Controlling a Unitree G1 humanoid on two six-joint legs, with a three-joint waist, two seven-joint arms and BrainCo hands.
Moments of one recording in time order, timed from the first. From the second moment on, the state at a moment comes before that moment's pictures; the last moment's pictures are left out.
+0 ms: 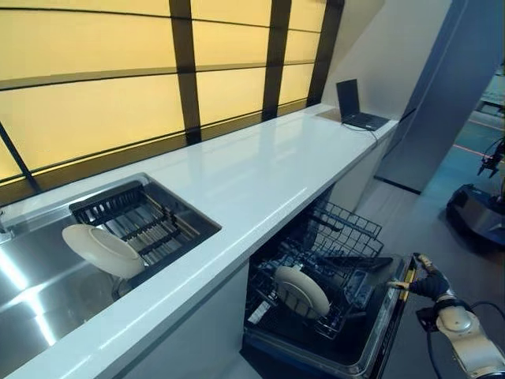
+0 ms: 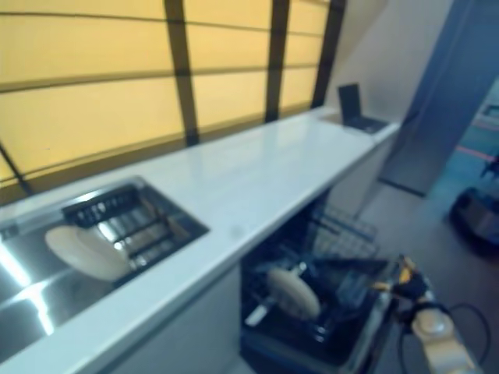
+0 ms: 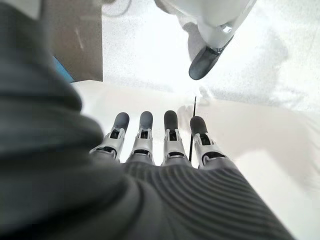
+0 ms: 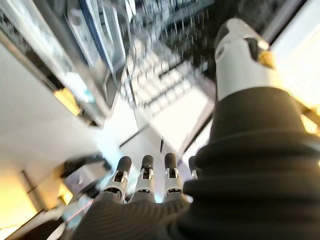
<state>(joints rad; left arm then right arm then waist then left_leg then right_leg) 0.00 0.35 -0.31 1.06 0.17 -0.01 -0.04 -0.14 -0.75 -0.13 0.31 0.04 0.20 -0.15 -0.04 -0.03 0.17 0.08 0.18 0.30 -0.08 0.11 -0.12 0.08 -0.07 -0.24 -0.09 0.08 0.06</state>
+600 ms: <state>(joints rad) 0.01 0.30 -0.29 1.18 0.13 -0.05 -0.03 -0.18 -0.90 -0.24 -0.05 0.13 -0.08 -0.29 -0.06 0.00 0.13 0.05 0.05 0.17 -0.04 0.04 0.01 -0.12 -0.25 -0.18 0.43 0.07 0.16</state>
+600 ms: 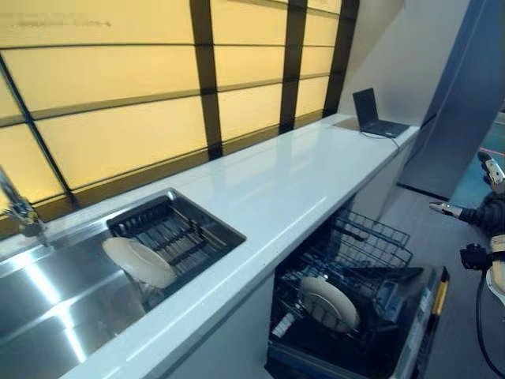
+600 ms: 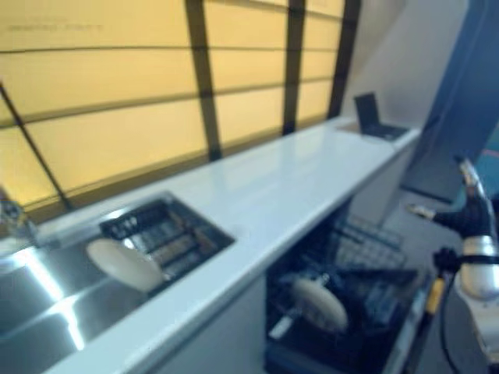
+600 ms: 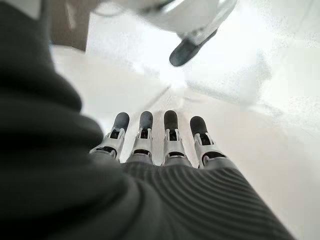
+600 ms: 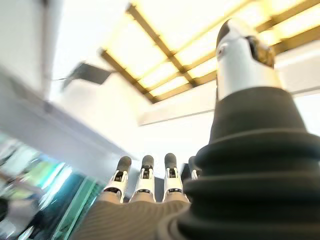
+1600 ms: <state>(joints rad) -0.02 0.28 -0.26 1.13 0.14 0.01 -0.04 -0.60 -1.00 0.06 -0.08 -0.06 -0.02 -0.13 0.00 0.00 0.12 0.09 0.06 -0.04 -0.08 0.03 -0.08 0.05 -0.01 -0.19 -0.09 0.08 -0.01</state>
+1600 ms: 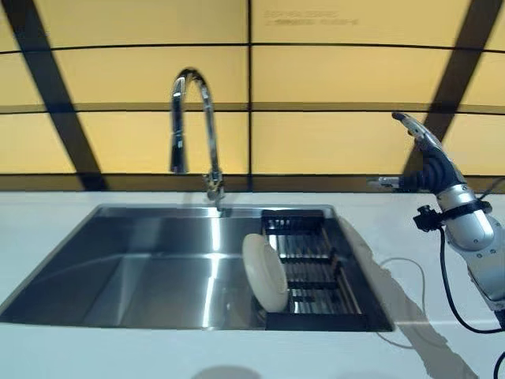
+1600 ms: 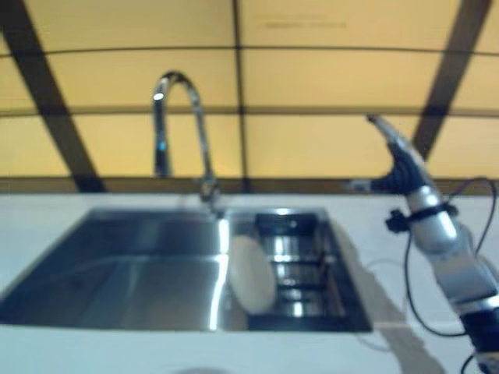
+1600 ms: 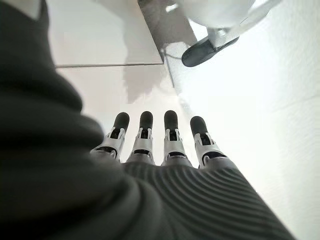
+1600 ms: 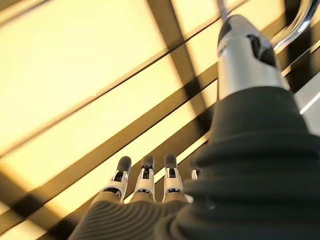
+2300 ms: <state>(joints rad) 0.00 0.30 -0.26 1.12 0.14 0.03 -0.03 -1.11 -1.28 0.64 -0.03 -0.67 -0.39 -0.03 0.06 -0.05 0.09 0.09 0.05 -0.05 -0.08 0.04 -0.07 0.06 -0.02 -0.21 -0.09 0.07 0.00</state>
